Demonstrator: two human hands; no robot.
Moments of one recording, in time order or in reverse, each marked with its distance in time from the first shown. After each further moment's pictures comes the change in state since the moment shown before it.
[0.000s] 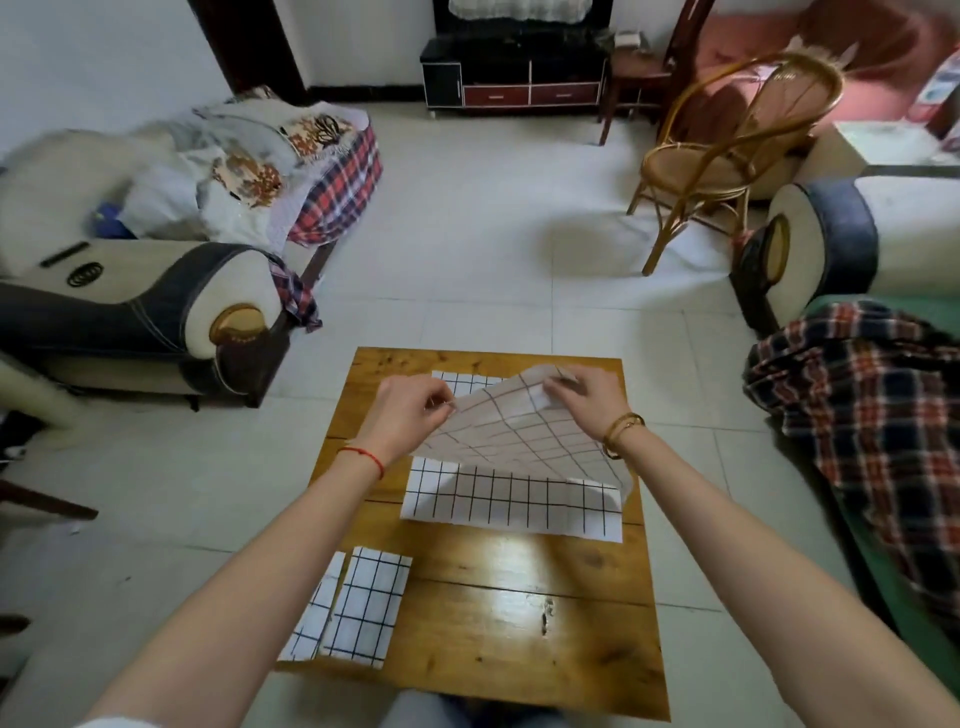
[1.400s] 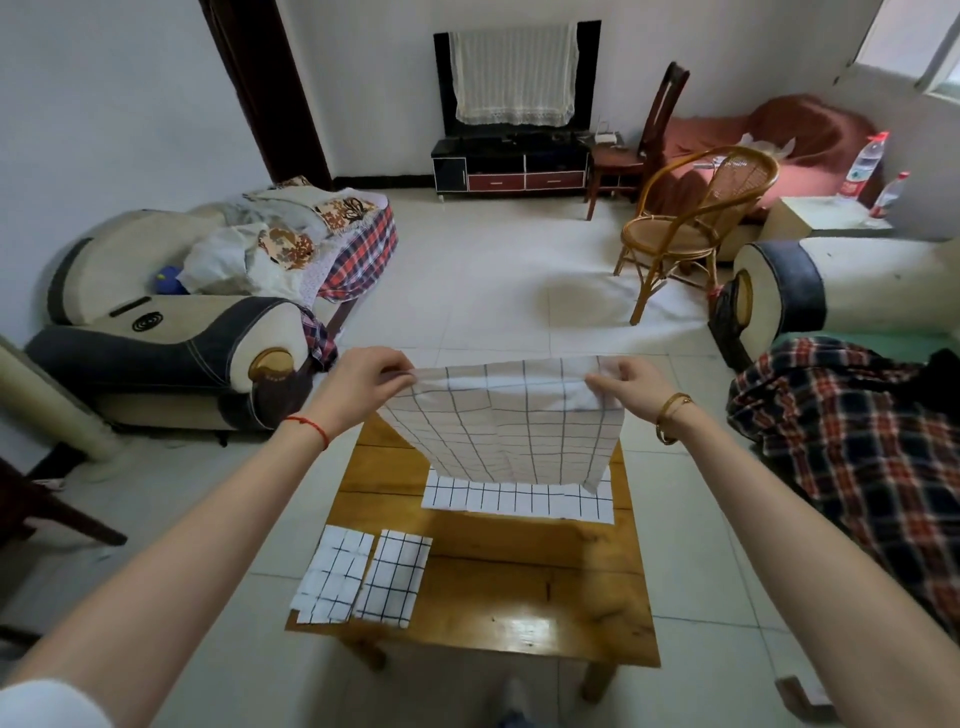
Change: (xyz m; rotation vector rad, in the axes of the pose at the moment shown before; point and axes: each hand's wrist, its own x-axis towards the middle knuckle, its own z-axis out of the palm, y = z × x) left_hand -0.133 0.034 -0.128 0.012 0.154 0.184; right_hand -0.132 -0.045 -0.081 0.045 0.011 0.057
